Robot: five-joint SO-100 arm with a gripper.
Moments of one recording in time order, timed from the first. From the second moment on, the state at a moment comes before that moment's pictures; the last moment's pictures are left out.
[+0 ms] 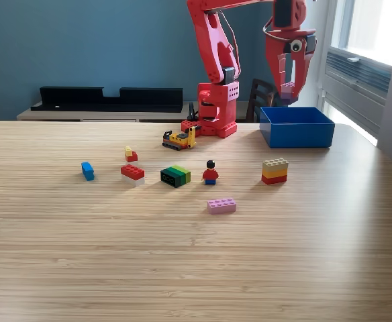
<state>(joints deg) -59.5 115.6 103.8 92.4 4.7</state>
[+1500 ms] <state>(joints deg) -16.6 115.6 98.2 78.6 0.6</state>
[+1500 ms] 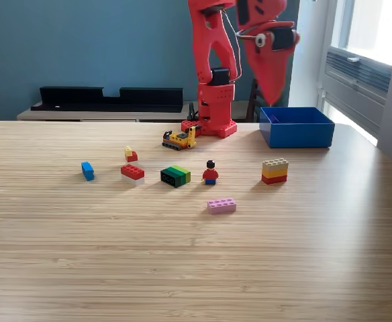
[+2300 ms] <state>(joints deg) 4.6 115.6 98.2 76.2 -4.8</state>
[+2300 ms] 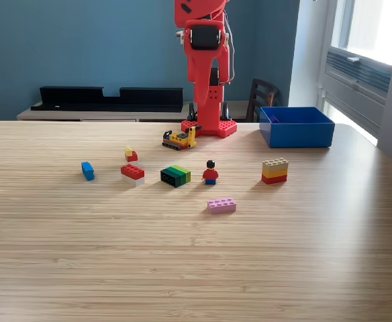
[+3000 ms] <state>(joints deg) 21.5 115.6 107.0 64.7 6.2</state>
